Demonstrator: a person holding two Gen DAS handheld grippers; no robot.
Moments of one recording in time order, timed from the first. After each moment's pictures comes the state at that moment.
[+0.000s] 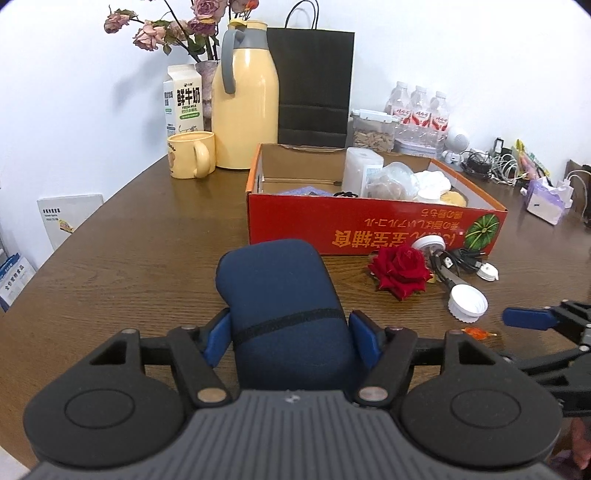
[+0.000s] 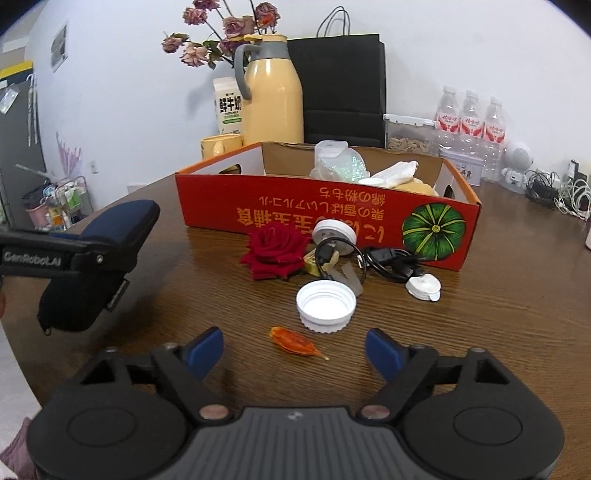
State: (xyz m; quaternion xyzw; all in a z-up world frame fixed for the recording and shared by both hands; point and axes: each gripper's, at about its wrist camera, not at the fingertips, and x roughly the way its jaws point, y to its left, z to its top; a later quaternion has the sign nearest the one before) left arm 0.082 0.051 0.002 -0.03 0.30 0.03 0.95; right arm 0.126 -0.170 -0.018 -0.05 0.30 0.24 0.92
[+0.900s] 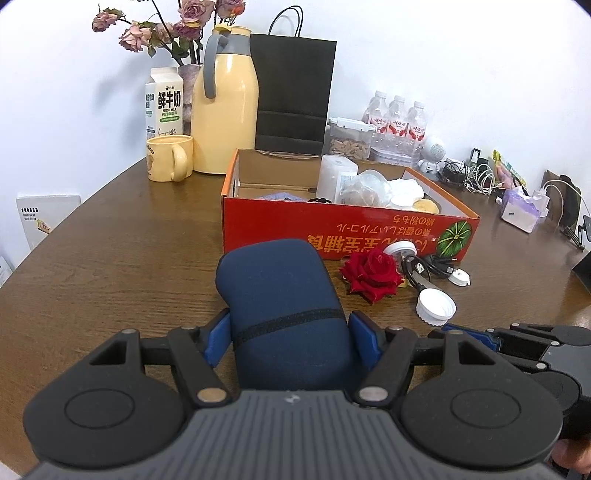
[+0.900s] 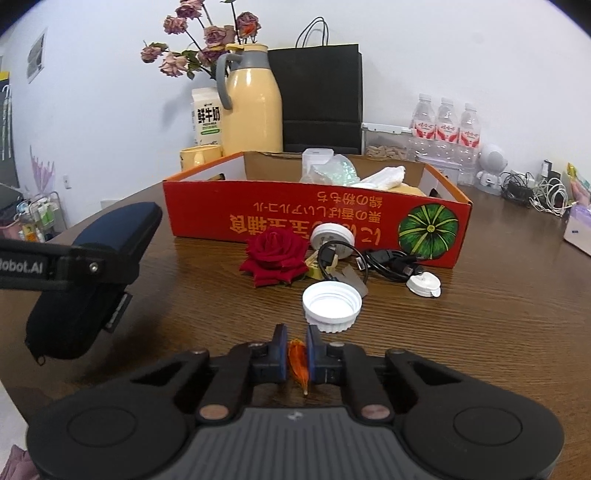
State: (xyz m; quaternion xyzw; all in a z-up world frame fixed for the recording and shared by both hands) left arm 0.077 0.045 0.002 -0.05 0.29 0.00 0.96; right arm 0.114 -0.149 -0.025 -0.04 0.28 0.20 0.94
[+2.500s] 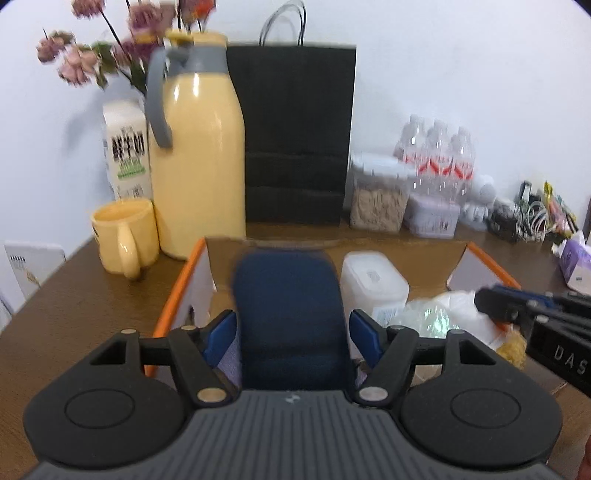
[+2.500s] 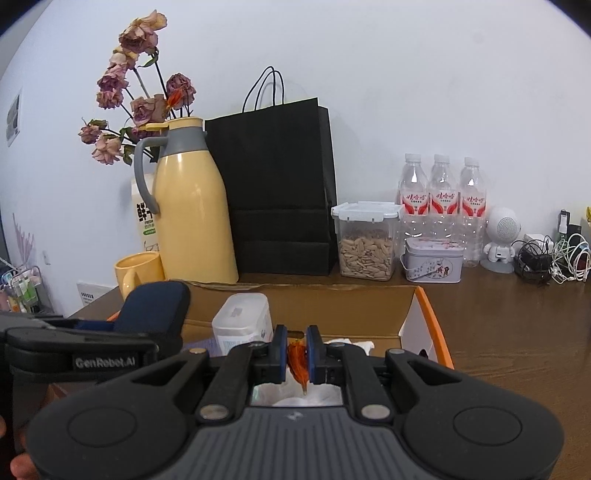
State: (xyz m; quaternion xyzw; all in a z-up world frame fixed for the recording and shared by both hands) left arm 0.289 0.033 0.022 -0.03 0.24 0.04 0.97; right arm 0.308 -0.160 0.037 0.01 0.20 0.19 0.96
